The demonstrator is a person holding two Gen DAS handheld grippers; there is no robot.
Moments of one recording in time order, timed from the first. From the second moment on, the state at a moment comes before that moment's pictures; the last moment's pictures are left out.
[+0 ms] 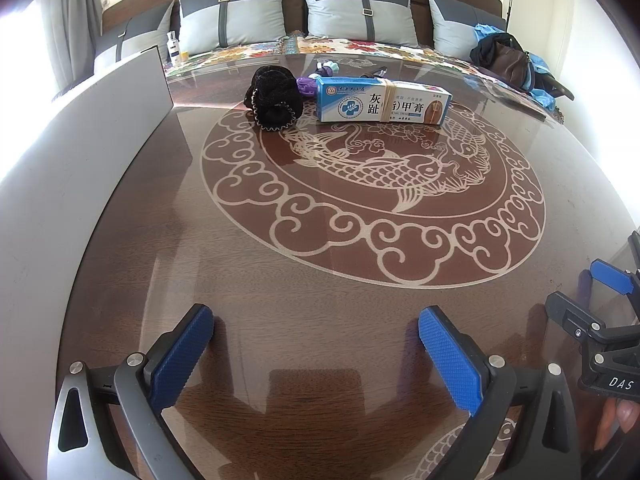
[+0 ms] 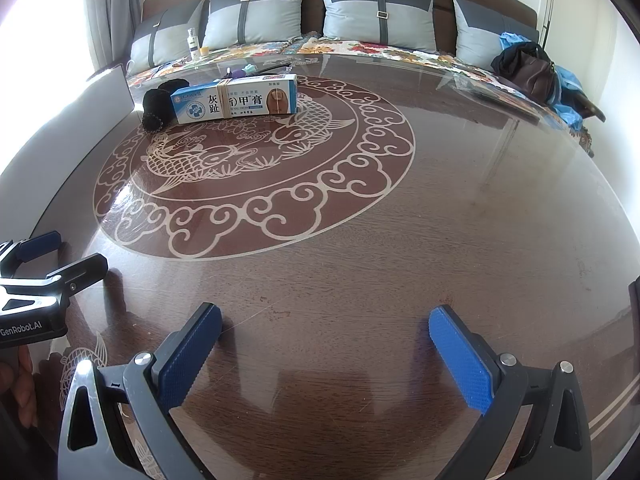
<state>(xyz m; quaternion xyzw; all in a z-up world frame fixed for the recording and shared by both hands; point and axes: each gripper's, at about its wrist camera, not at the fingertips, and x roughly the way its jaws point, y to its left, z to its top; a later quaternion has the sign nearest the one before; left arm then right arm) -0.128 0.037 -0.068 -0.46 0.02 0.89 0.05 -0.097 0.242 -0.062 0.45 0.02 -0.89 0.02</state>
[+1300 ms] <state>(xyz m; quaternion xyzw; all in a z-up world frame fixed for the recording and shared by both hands) -0.128 0.038 -0.069 -0.46 0.02 0.89 0.04 -0.096 0.242 -0.062 0.45 0.02 -0.89 0.02</state>
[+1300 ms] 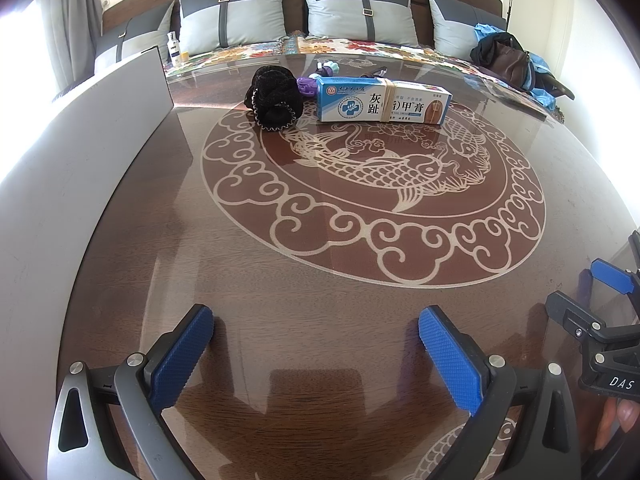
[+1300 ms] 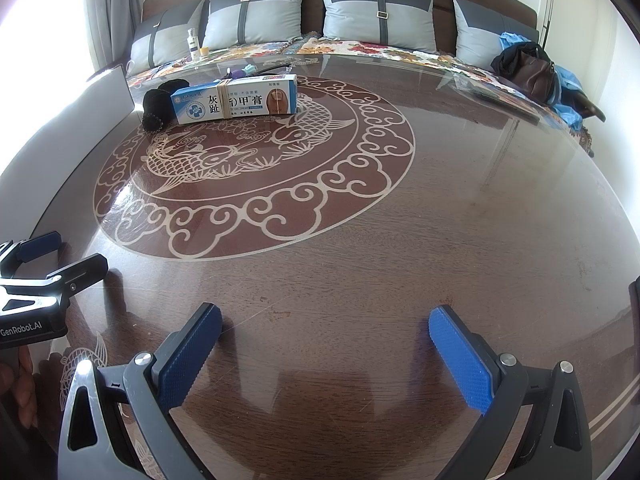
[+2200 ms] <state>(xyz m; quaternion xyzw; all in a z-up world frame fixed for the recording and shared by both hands) -0.310 0.001 -0.069 -0.52 0.02 0.85 0.03 -0.096 0.242 -0.062 0.45 0.02 -0.89 0.02</state>
